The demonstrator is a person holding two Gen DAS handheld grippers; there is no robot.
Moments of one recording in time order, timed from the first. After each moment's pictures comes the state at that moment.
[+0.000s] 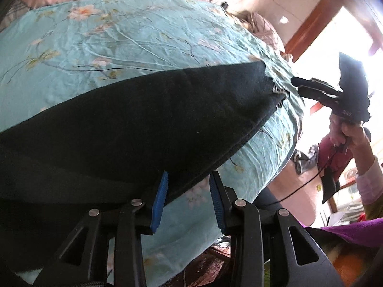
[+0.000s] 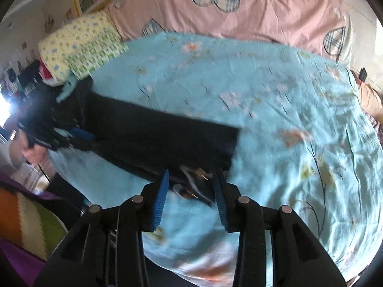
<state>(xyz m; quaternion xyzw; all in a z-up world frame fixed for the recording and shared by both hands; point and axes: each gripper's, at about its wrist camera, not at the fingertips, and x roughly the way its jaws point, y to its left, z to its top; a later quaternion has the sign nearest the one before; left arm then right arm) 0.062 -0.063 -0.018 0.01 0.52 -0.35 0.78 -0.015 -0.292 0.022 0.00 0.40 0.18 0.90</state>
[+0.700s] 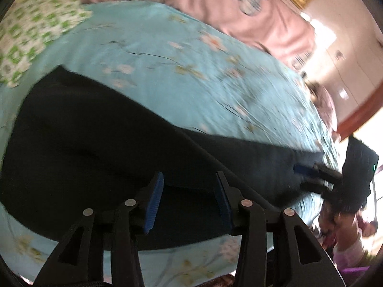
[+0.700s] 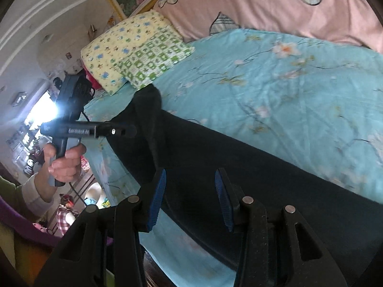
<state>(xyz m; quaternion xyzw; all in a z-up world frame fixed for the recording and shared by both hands) 0.103 0.125 0.019 -0.13 0.49 -0.13 0.85 0.075 -0.110 -0.002 0.07 0.40 0.35 0.84</state>
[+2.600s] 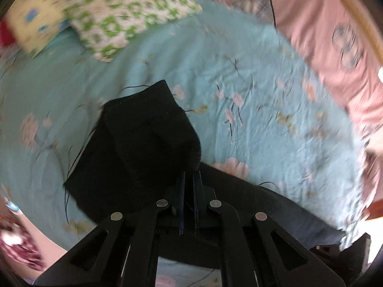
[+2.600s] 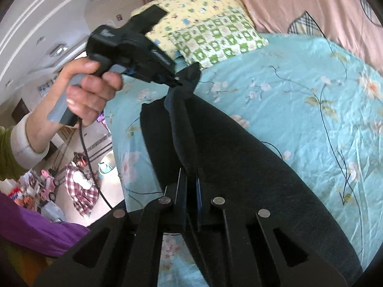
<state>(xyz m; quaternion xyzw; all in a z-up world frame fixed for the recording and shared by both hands) 0.138 0.218 0.044 -0.22 0.52 0.11 0.82 0.102 0.005 -0.004 -0.04 0.38 0.50 0.78</state>
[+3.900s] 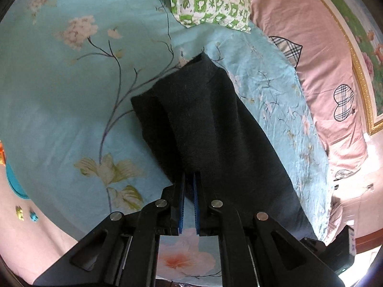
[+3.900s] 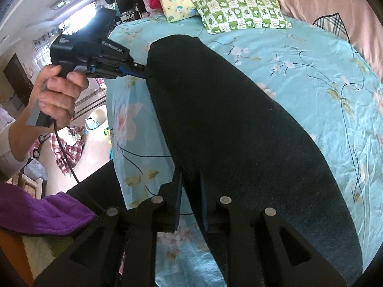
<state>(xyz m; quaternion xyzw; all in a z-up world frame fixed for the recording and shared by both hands) 0.007 0.283 -0.022 -0.38 0.44 0.12 0.80 0.072 0.047 -0.032 -0.16 0.42 0.49 0.75</state>
